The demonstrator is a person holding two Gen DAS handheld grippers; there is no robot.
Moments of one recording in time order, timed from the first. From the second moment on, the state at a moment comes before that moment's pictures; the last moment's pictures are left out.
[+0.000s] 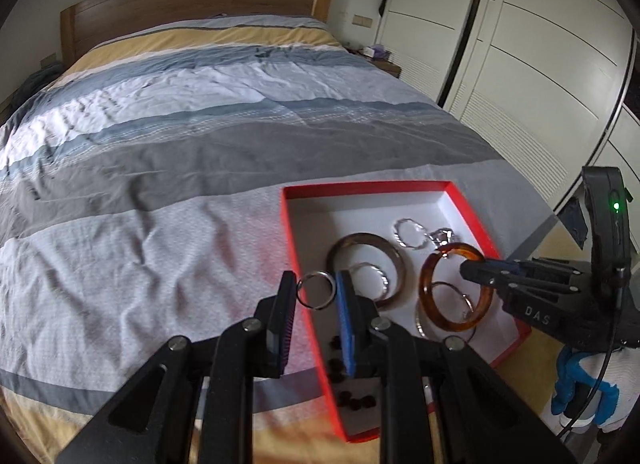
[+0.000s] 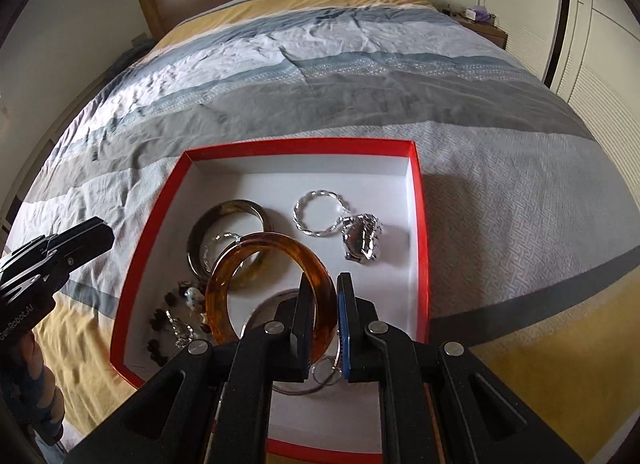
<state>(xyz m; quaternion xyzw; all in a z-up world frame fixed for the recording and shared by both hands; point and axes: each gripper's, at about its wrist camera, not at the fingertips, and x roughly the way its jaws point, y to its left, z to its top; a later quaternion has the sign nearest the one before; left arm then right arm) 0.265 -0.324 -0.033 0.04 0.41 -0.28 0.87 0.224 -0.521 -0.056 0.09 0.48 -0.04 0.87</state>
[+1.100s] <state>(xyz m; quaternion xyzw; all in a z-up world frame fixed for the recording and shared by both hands) 0.261 -0.368 -0.070 0.06 0.45 -0.27 0.85 0.205 -0.528 -0.052 0.05 0.48 -0.02 0.88</state>
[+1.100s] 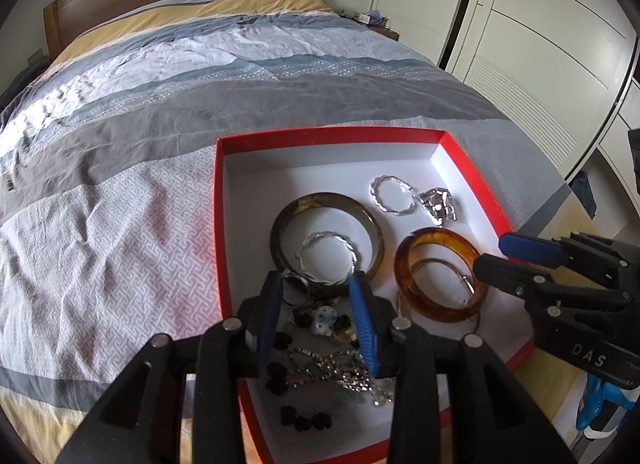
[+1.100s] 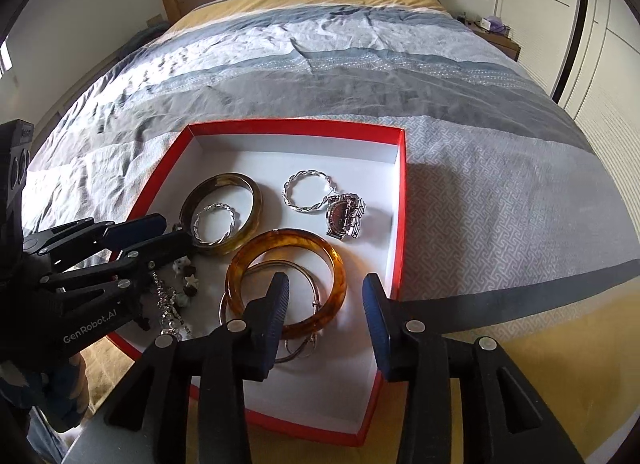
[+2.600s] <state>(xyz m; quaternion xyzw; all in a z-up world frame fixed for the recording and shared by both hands) 0.027 -0.121 0.083 0.04 0.35 -0.11 0.93 -0.001 -0.339 0.079 0.01 0.37 0.00 0.93</state>
